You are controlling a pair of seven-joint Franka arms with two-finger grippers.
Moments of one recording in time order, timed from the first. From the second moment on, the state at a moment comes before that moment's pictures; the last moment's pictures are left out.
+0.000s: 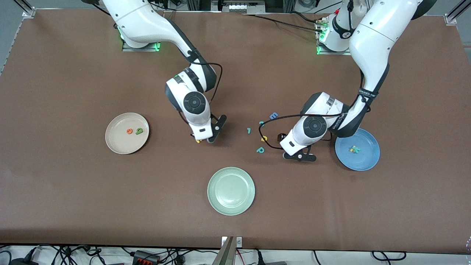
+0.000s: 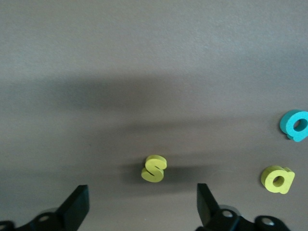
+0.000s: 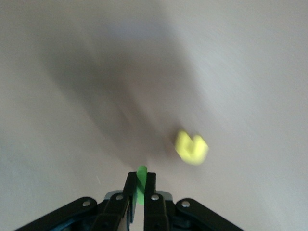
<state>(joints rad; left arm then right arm) -0.10 0.70 -0.38 -1.70 0.24 2.20 -0.49 0.59 0.63 0.00 -1.67 -0.06 2.13 -0.38</state>
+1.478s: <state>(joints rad) -0.10 0.73 -0.37 -1.71 0.30 2.27 -0.49 0.11 0.51 -0.09 -1.93 -0.05 2.17 -0.34</state>
